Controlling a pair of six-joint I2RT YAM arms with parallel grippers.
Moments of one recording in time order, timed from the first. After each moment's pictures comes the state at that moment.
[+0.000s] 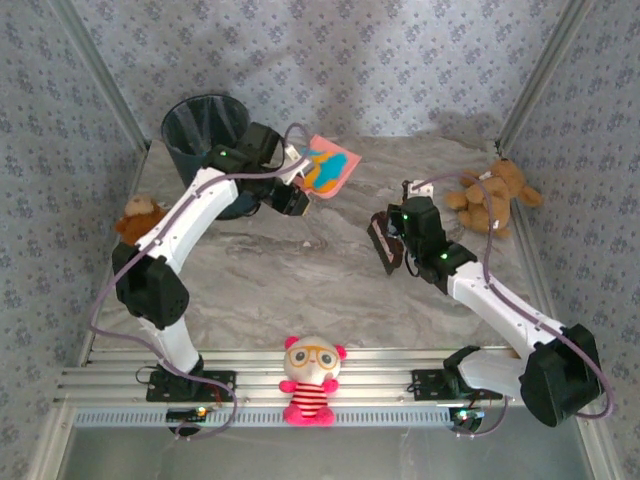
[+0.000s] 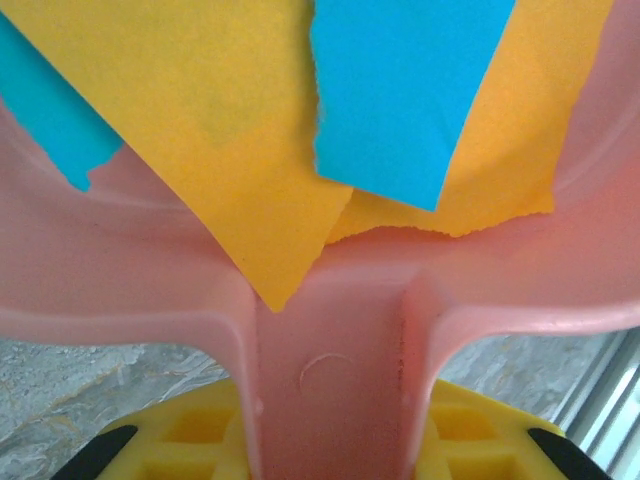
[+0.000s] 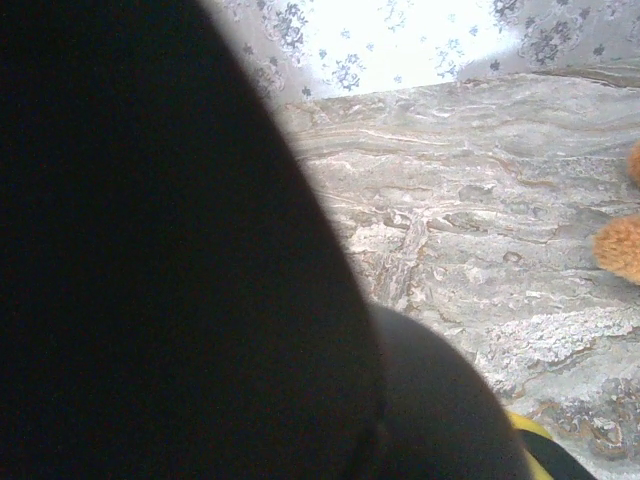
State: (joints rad) left arm -0.49 1.77 1.80 -1.07 0.41 0.12; right arm 0.50 1.16 0.81 -0.11 0.34 0.35
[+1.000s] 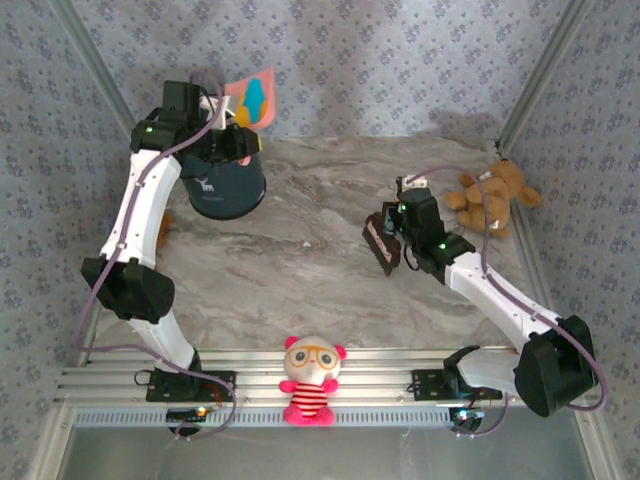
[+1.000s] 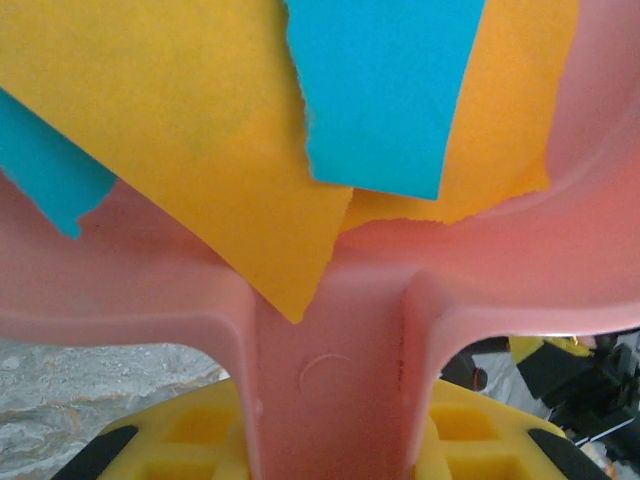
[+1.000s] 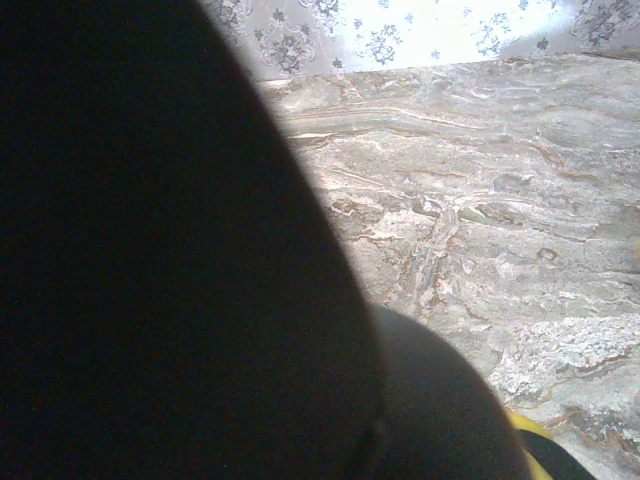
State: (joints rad) left arm -0.17 1.76 2.02 -1.03 0.58 -0.34; right arm 0.47 1.22 0.88 -0.17 0.25 0.32
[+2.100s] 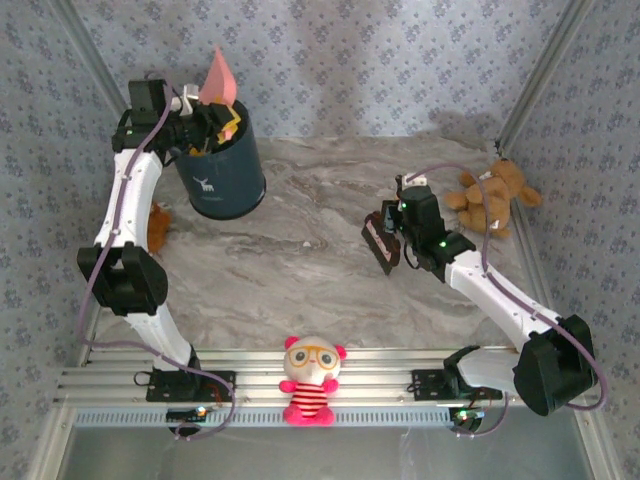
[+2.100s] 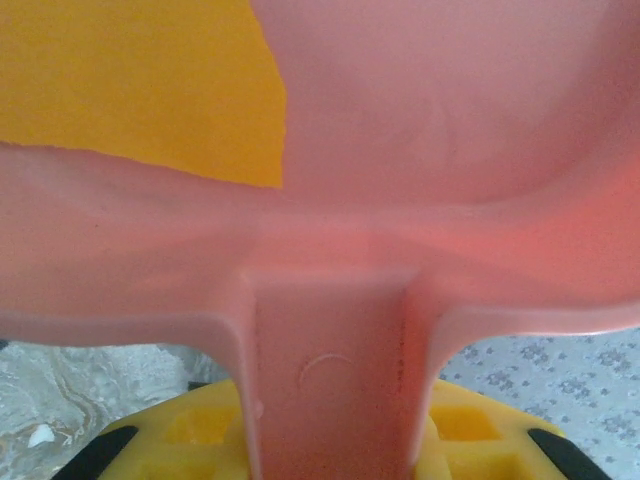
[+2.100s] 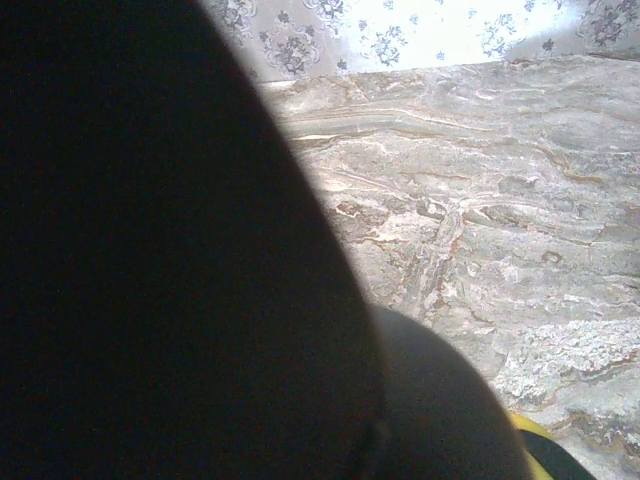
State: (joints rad) left arm 0.01 1.80 1.91 -0.64 0.86 -0.92; right arm 0.47 1.22 0.90 -0.19 0.24 0.32
